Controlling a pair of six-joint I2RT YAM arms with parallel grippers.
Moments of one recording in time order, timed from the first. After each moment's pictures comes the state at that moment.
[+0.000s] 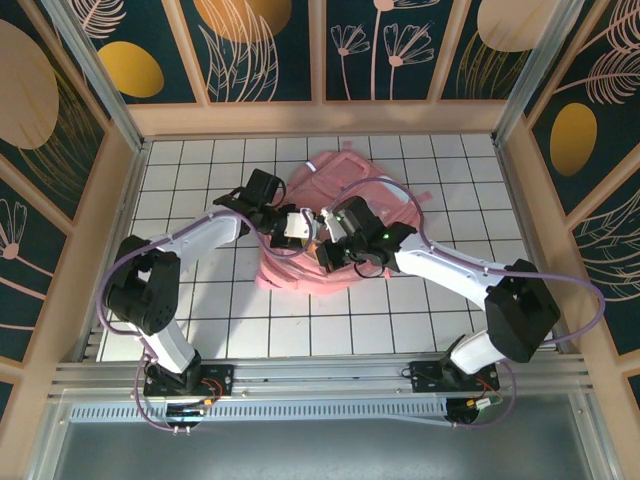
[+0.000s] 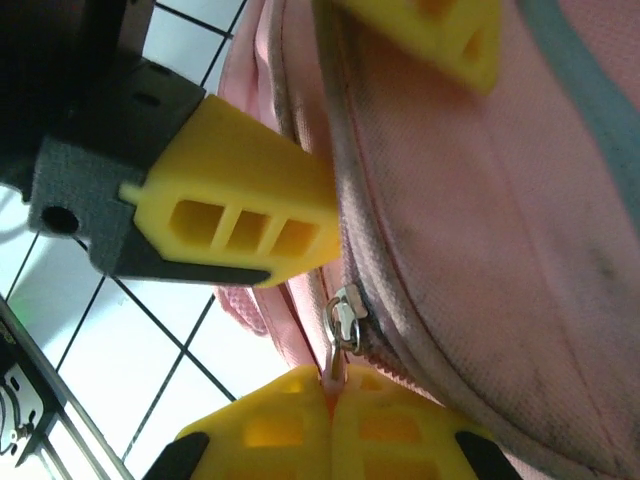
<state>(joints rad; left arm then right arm) -0.49 1.72 1.18 -0.46 0.64 1.16 0.81 1.49 1.03 -0.41 -0.27 0.36</state>
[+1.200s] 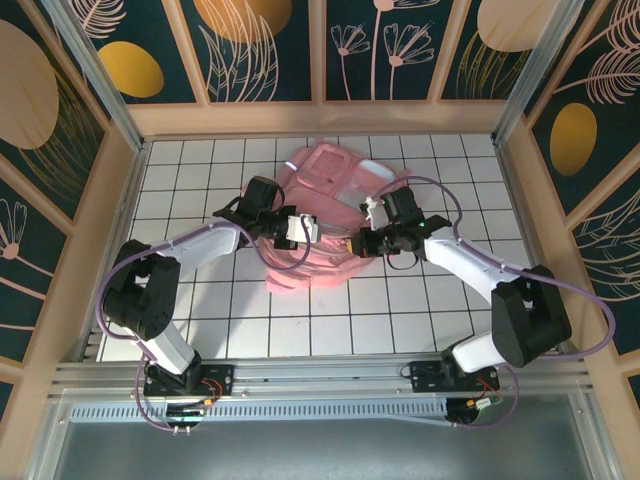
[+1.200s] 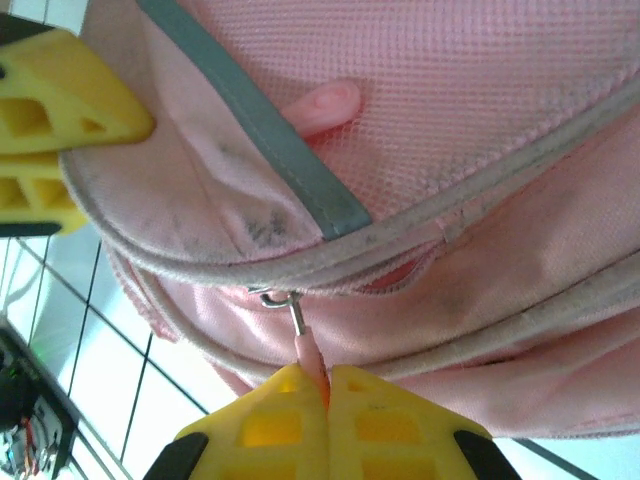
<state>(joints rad) -0.50 1.67 1.04 -0.17 0.61 1.13 0.49 1.43 0.92 -0.45 -0.48 0.32</state>
